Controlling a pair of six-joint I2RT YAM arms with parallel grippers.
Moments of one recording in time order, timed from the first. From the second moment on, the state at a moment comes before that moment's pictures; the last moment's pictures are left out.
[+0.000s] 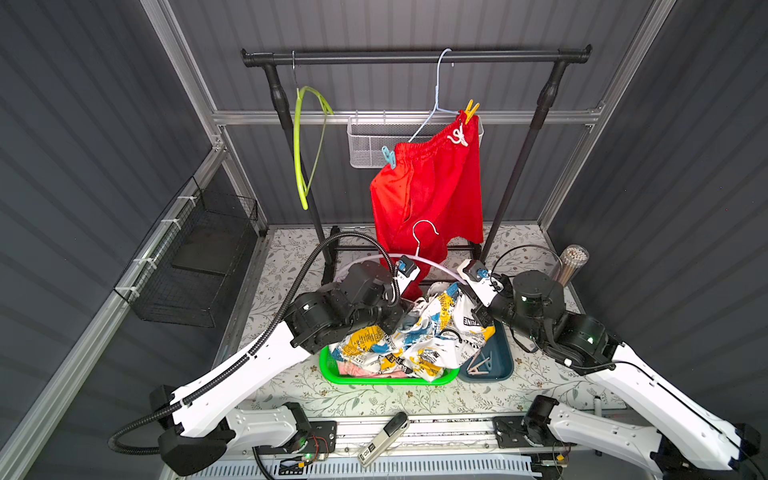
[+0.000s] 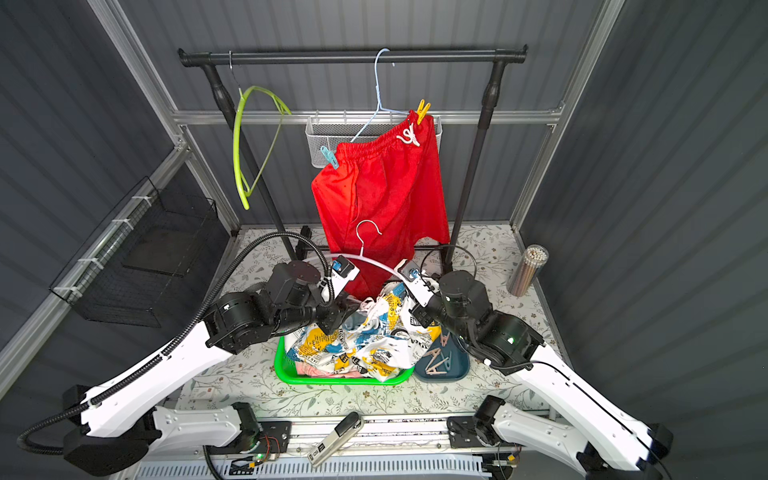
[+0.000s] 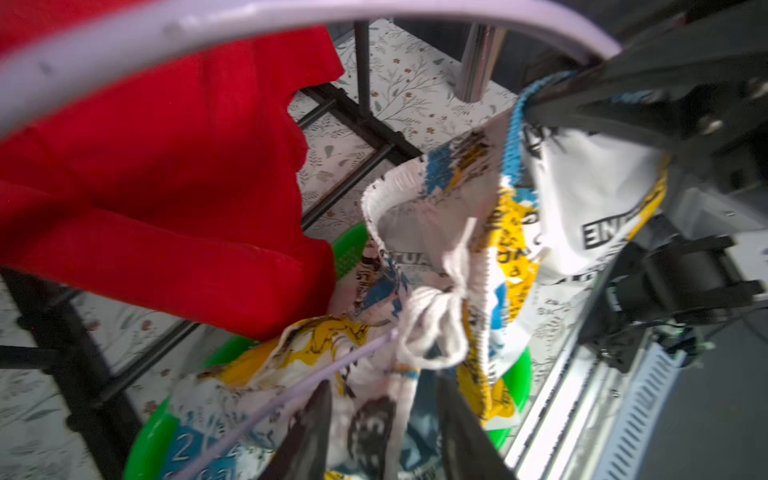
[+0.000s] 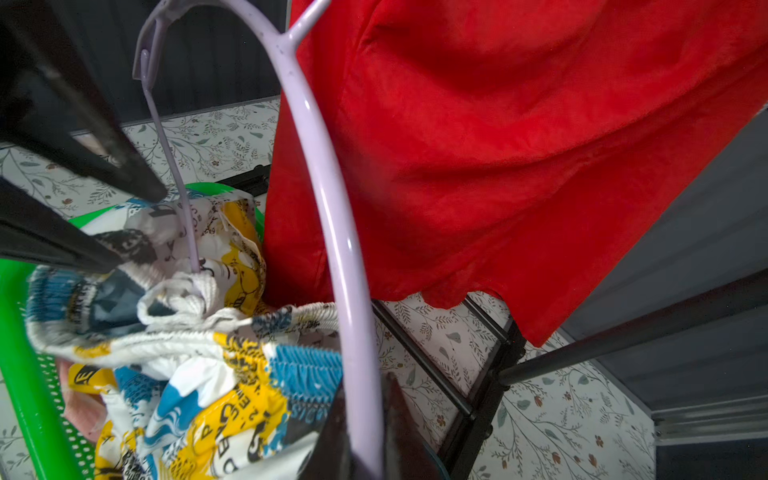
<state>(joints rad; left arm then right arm) -1.00 1.20 1.41 -0.88 -0.11 -0.07 0.82 0.92 1.13 -0.60 0.17 -0.28</state>
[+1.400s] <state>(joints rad) -0.65 0.83 1.17 -1.00 -0.37 0.35 0.84 1.27 1.44 -0.66 -0.26 -0.36</state>
